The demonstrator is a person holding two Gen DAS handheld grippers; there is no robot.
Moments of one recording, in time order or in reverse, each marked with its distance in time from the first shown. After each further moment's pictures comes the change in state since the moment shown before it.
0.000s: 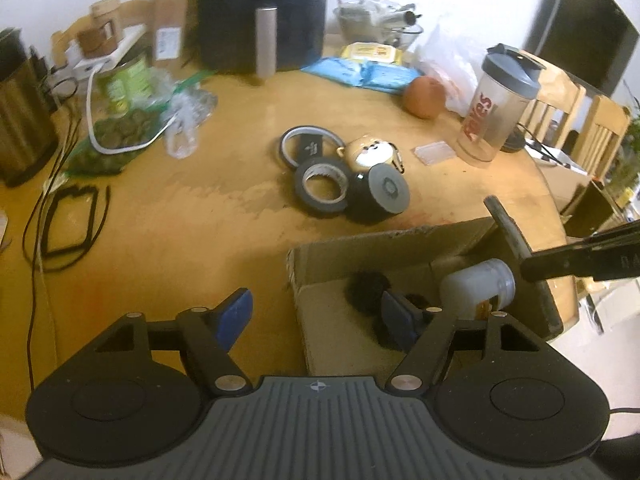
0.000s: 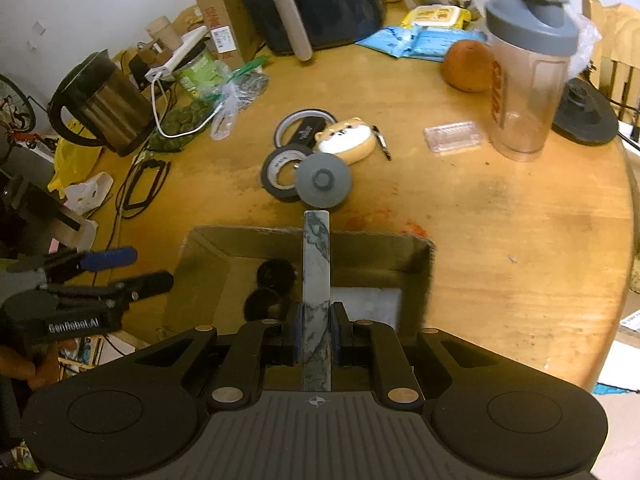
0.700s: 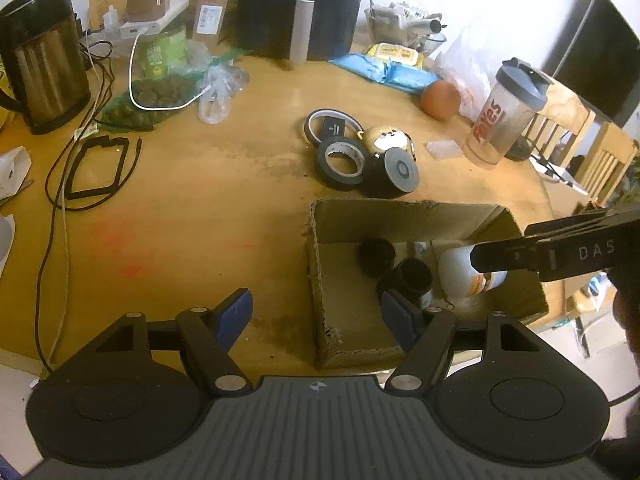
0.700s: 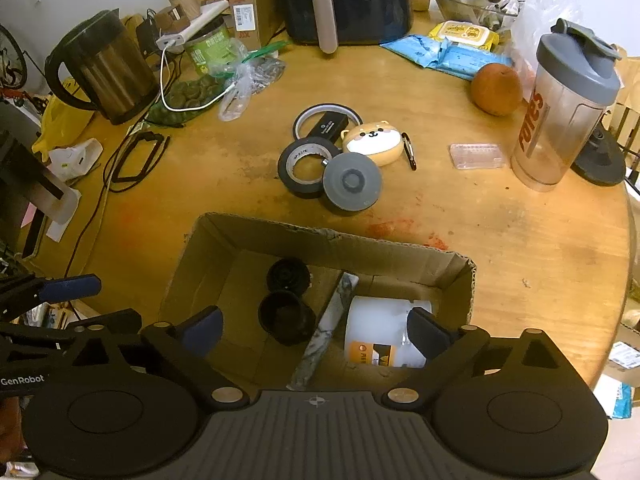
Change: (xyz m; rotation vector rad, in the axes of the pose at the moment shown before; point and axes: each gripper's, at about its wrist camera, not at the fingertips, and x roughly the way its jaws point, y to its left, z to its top) left arm -0.027 0.013 -0.025 -0.103 0.002 -0.011; right arm 0.019 0.047 -0.001 -0.110 0.011 -0.110
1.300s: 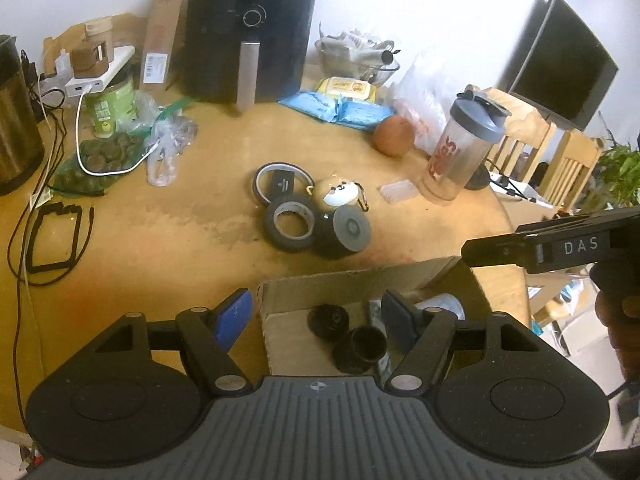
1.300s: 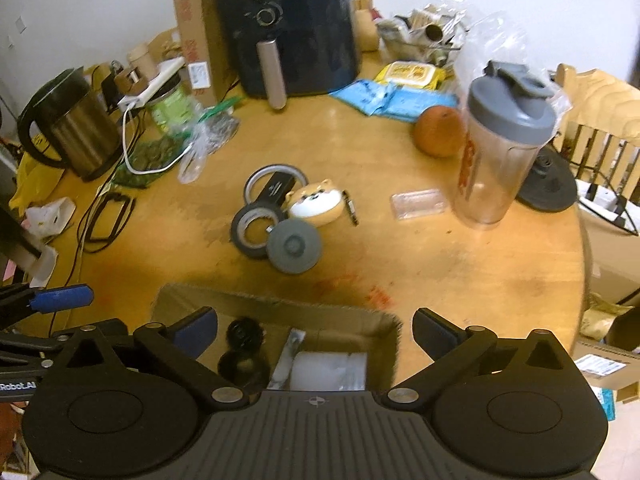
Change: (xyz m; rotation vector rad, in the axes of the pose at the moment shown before) left arm 0.001 -0.021 0.044 0.082 -0.069 -0.105; right arm -0.030 -0.035 0.028 0.073 -0.113 -0.078
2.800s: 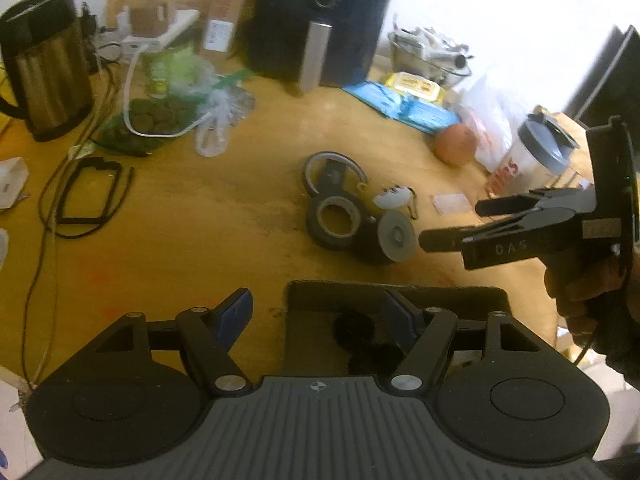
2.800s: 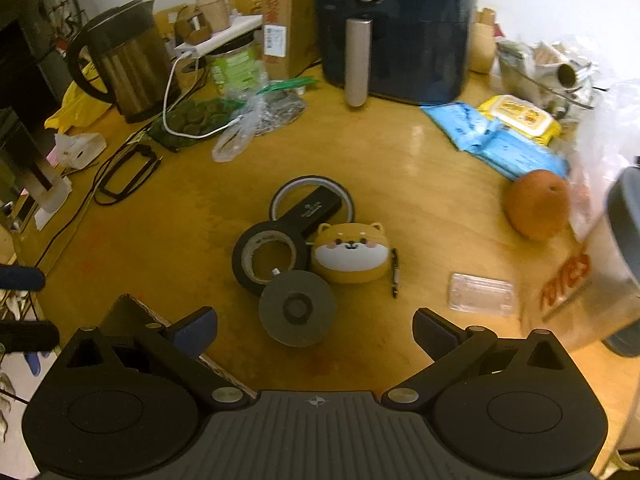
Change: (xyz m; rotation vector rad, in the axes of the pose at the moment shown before) left arm 0.013 0.008 0.011 -0.190 0.047 0.156; right arm 0.106 -0.002 0.056 -0.343 0.038 0.176
